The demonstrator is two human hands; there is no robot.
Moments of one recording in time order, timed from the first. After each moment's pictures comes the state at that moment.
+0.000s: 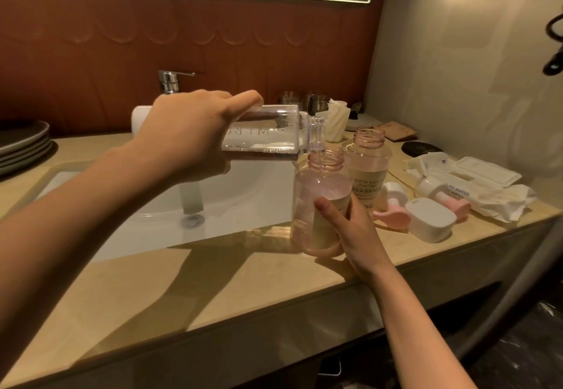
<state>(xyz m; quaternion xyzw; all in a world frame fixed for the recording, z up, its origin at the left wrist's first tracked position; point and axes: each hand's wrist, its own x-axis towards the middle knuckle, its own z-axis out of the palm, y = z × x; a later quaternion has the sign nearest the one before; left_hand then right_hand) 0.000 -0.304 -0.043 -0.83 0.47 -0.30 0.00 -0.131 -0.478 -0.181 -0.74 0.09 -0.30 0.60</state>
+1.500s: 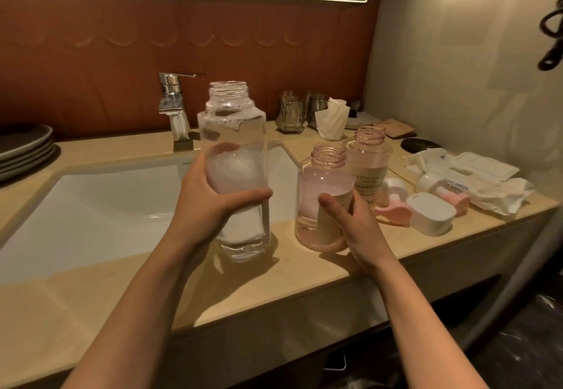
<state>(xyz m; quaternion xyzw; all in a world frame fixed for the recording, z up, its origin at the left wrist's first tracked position) -0.020 -0.296 -0.131 -0.66 0.32 0.06 -0.68 -0.131 -0.477 -0.182 -0.74 0.11 -0.30 0.60</state>
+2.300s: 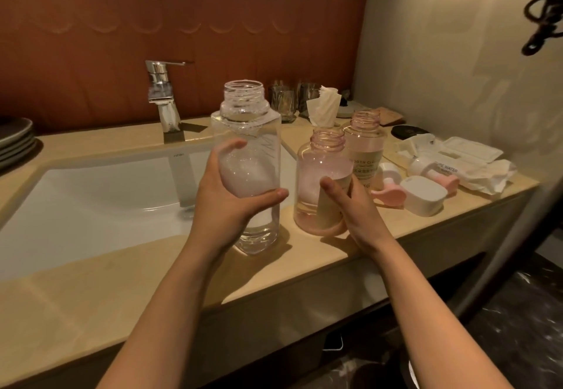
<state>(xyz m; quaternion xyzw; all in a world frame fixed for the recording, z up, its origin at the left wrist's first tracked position) -0.033 -0.306 -0.151 -0.67 0.35 0.01 -0.65 -0.134 -0.474 -0.181 -0.75 0.12 -0.31 0.57</state>
